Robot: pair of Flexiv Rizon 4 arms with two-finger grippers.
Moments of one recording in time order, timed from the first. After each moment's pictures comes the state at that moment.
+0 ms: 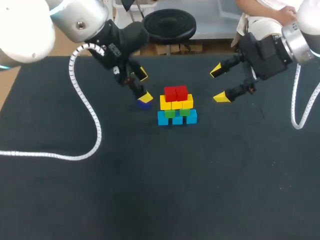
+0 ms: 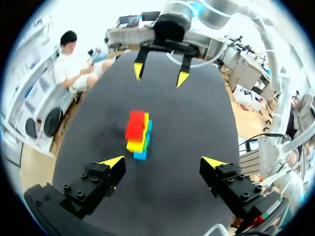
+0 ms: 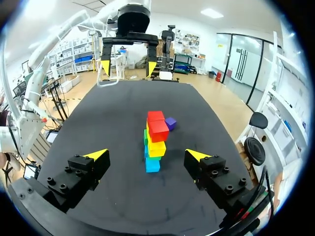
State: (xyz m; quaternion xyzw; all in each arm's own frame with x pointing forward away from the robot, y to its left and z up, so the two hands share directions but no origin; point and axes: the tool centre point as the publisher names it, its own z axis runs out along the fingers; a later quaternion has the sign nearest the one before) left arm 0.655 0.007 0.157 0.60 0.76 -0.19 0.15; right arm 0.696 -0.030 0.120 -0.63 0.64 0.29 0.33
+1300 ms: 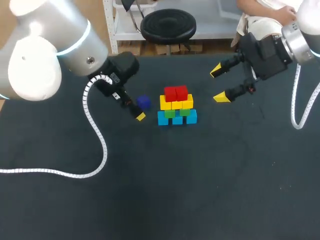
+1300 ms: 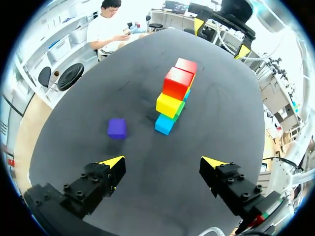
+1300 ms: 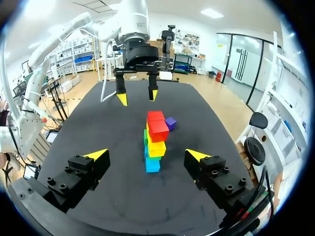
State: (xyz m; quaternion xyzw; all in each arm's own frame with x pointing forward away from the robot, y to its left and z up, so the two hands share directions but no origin) left arm 0.676 0.038 0.064 0.48 0.85 -0.16 0.14; right arm 0.696 -0.030 0.120 -0.63 0.64 0.29 0.33
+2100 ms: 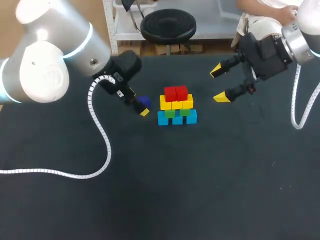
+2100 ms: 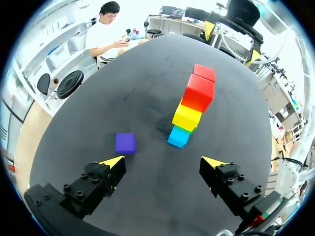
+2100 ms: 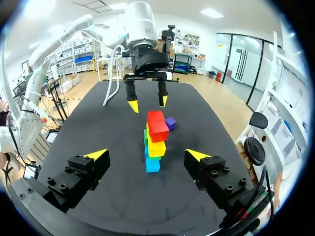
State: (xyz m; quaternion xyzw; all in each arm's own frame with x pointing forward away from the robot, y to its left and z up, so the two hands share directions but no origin) left arm 0.709 0.029 0.046 0.49 0.84 -0.16 0.17; right arm 0.696 -0.030 0.120 -0.63 0.64 0.29 0.33
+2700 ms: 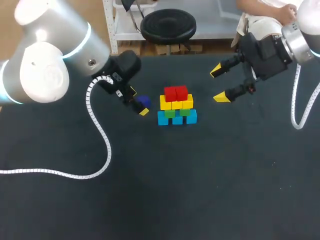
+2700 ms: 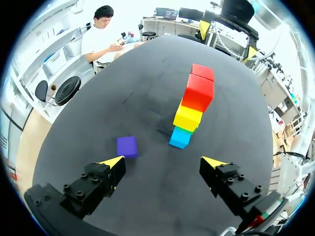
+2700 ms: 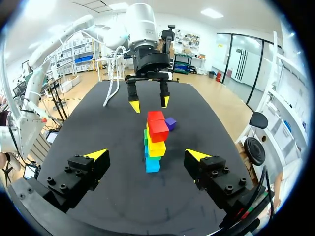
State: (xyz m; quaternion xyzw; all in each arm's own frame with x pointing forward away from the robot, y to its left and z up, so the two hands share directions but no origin) left arm 0.713 0.028 0.046 0.51 0.83 -0.17 0.18; right arm 0.696 -0.030 0.120 -0.63 0.64 0.29 0.33
